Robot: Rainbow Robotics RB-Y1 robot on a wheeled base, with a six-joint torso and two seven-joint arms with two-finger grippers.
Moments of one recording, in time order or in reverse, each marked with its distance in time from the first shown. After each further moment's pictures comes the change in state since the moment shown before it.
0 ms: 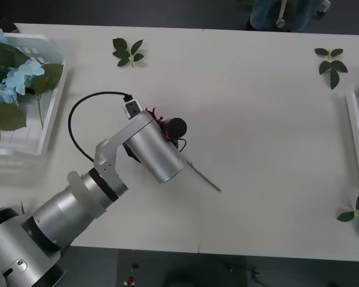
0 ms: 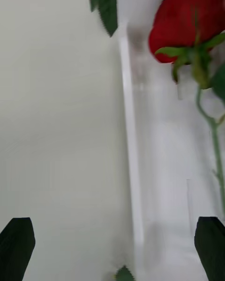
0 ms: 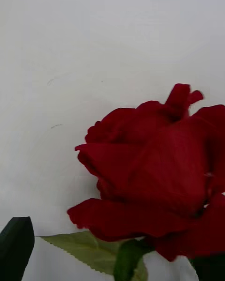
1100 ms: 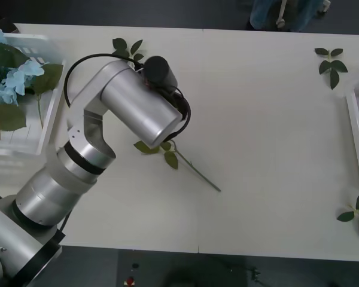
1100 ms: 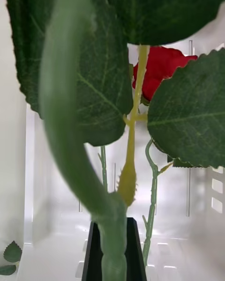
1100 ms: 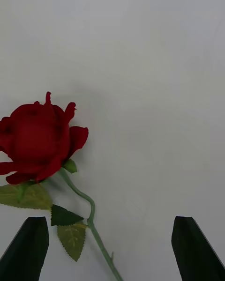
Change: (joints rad) right arm 0.000 -0.094 0.050 0.053 0.255 -0.091 0.000; left arm -0.081 0.019 0.116 -0.280 0.298 0.163 -0.164
